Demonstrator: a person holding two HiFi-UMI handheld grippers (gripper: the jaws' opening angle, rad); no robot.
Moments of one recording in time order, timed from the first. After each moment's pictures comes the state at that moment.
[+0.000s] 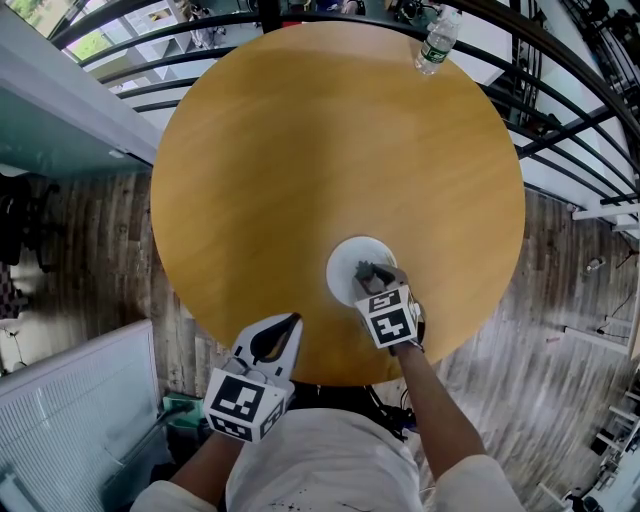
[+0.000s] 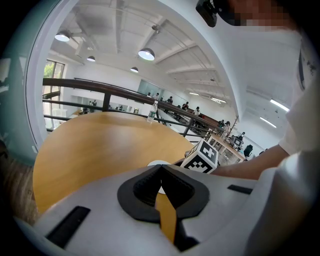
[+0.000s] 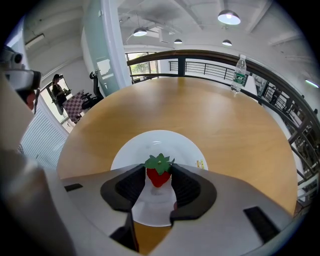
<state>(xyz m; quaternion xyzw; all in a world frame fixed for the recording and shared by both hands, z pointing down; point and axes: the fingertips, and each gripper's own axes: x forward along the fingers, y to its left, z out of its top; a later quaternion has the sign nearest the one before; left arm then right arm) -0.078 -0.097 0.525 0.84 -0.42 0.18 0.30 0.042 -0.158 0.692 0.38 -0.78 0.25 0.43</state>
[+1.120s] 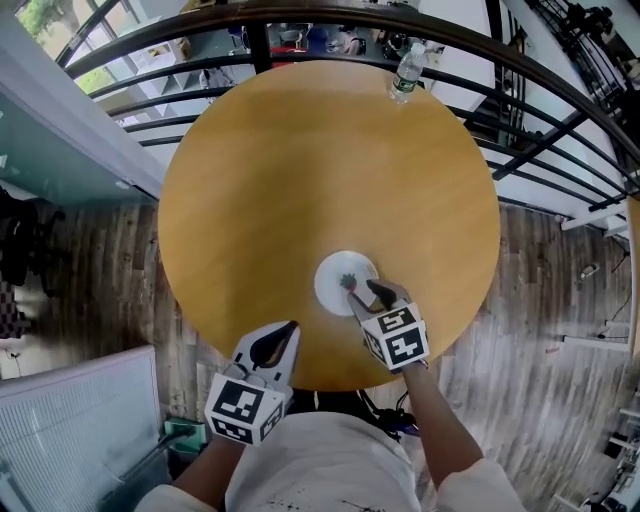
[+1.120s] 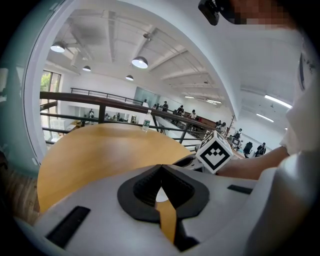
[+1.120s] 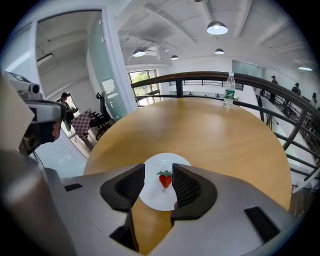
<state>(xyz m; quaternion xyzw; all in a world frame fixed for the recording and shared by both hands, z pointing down) -0.062 -0.080 0.476 0.86 -0.42 0.16 0.25 0.049 -0.140 0.593 0.39 -0.82 0.25 0.34</state>
